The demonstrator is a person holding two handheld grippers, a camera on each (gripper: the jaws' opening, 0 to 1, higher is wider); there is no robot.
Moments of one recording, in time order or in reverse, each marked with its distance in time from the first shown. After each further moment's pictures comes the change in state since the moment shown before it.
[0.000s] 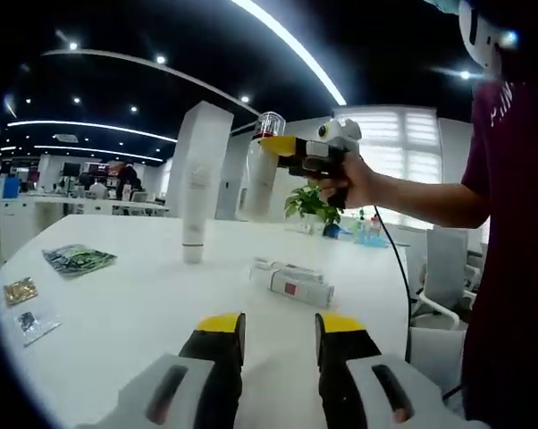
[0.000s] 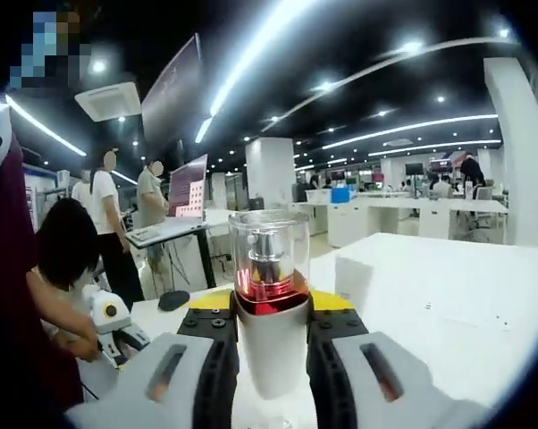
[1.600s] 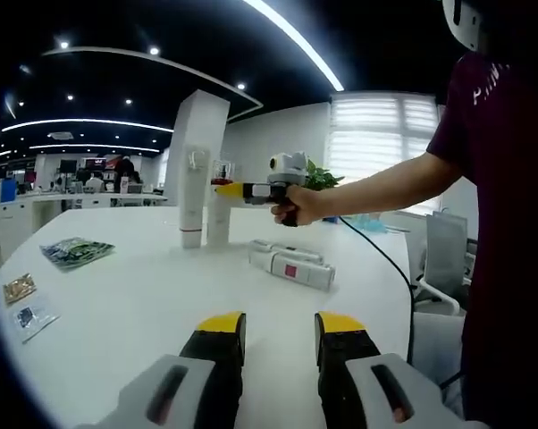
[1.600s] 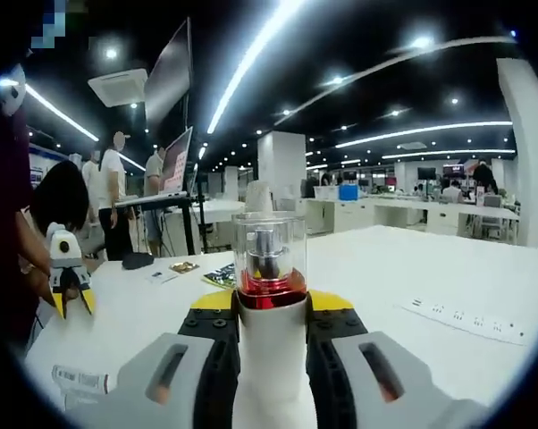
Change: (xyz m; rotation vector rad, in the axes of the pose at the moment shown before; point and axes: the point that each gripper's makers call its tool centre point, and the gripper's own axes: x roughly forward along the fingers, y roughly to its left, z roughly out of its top) left arm 0.000 0.003 -0.014 0.013 0.070 0.003; right arm 0.040 -0.081 -0.085 -0.060 -0.034 0.103
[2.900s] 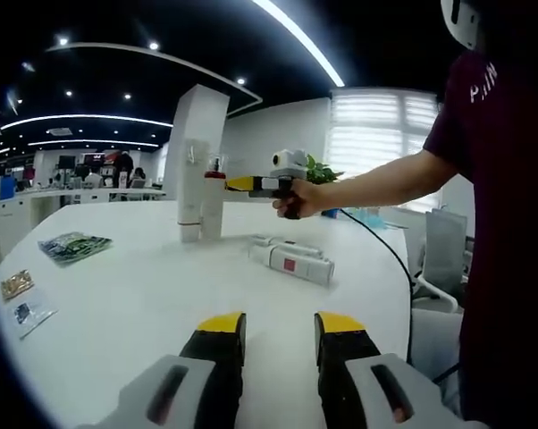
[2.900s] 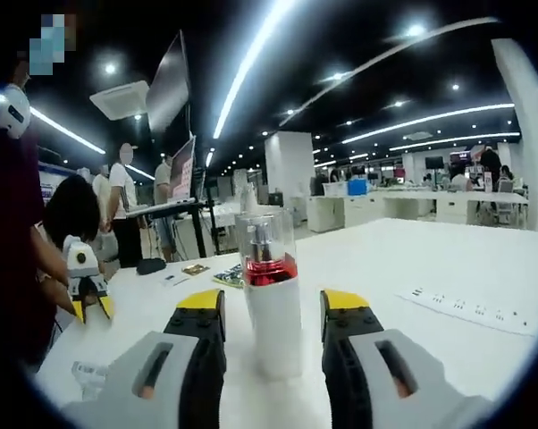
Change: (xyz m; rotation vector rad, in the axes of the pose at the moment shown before) left arm 0.002 -0.001 -0.006 -0.008 0.030 -0.008; right arm -0.035 0.004 0.013 0.110 0.006 0.051
